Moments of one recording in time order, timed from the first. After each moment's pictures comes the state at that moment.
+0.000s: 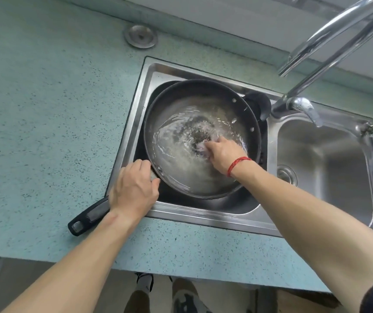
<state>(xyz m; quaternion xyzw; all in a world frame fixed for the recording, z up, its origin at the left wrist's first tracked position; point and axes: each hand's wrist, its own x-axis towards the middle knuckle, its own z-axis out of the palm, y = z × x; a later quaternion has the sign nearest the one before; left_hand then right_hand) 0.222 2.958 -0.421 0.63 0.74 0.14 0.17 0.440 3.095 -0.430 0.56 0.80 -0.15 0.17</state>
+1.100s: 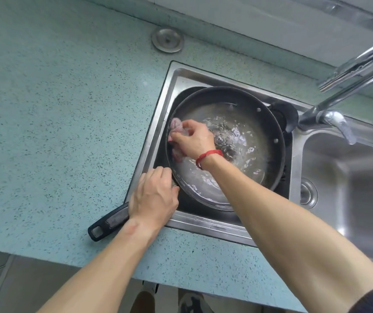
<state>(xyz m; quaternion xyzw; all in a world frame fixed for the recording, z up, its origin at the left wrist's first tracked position) 0.222 2.959 -0.421 0.63 0.75 0.15 0.17 0.304 3.104 -0.424 0.65 0.59 -0.46 -0.15</state>
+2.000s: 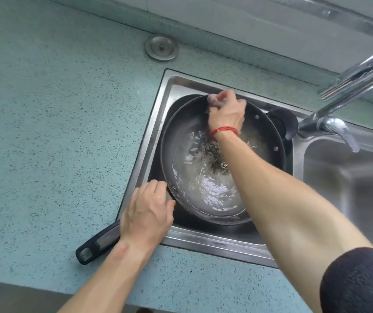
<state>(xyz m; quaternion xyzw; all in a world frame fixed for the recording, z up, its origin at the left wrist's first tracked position) 0.219 2.958 -0.424 0.63 0.74 0.15 0.18 0.339 3.190 -0.426 0.75 0.56 -0.22 -0.27</state>
